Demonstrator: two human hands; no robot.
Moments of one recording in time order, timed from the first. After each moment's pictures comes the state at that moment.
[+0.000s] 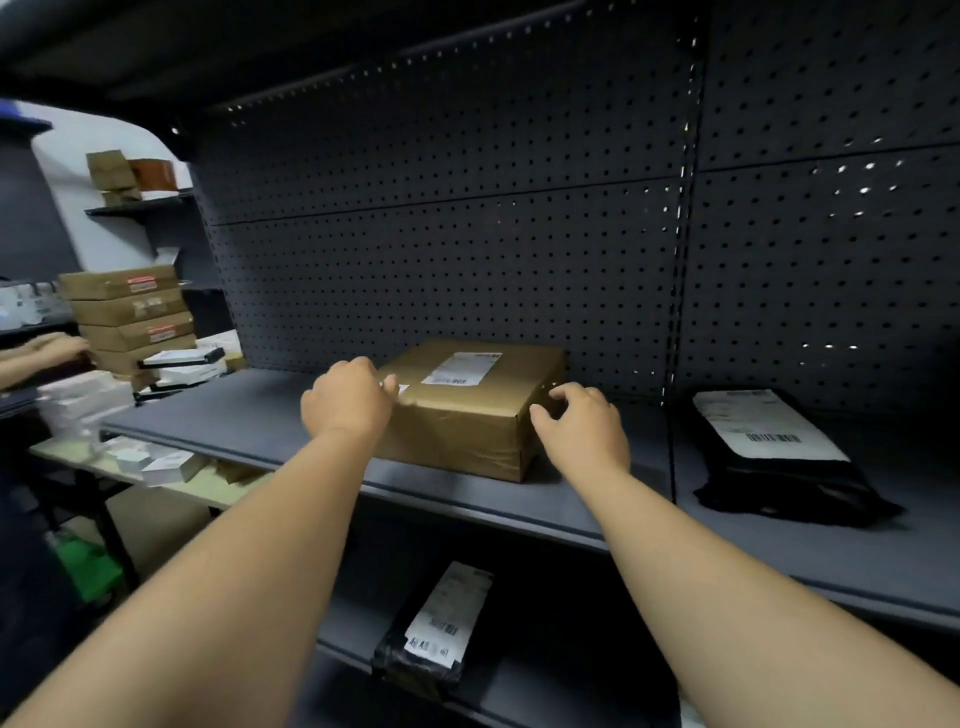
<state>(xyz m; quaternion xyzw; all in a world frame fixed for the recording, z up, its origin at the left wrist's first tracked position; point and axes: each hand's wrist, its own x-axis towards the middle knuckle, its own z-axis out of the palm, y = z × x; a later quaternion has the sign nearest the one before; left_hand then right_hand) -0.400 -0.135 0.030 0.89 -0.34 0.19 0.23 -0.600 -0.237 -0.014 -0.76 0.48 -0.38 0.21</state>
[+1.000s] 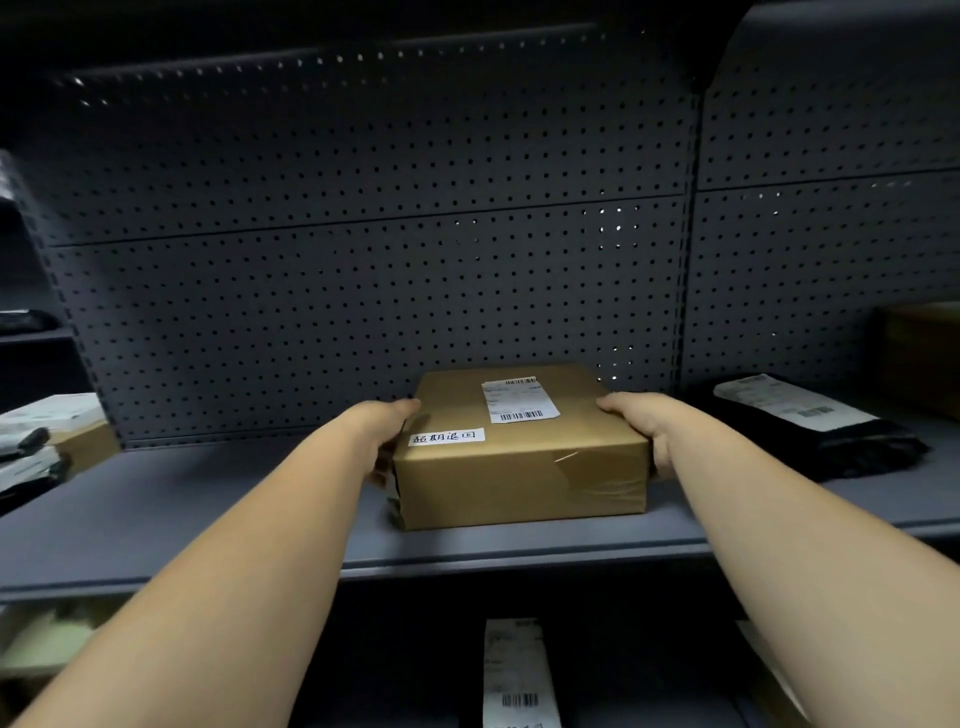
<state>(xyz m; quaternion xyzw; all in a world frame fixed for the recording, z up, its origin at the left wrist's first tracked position) -0.236 -0.212 0.023 0.75 -0.37 -0.38 0.40 -0.525 -0.243 0.018 -0.43 0.60 -0.37 0.56</state>
